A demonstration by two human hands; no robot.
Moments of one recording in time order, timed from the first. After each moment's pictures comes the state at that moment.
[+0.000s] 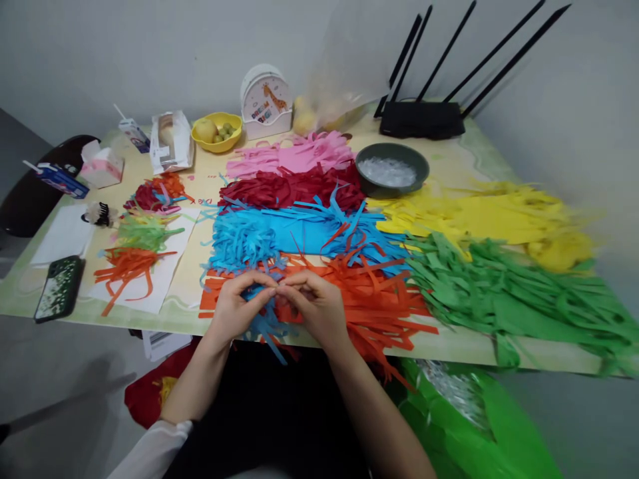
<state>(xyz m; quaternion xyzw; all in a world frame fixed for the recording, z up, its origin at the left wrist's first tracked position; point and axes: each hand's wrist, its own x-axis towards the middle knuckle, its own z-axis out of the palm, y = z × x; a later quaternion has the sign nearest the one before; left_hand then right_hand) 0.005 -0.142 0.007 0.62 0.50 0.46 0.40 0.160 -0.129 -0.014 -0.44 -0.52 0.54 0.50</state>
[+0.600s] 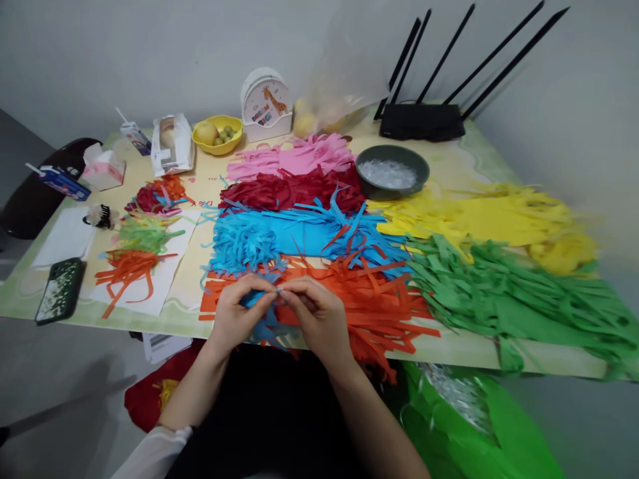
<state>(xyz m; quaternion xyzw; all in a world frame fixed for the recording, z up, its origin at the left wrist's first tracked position) 0.007 -0.148 0.009 0.66 0.48 0.49 0.31 0.163 -0.140 -0.004 -0.42 -0.57 0.48 0.51</state>
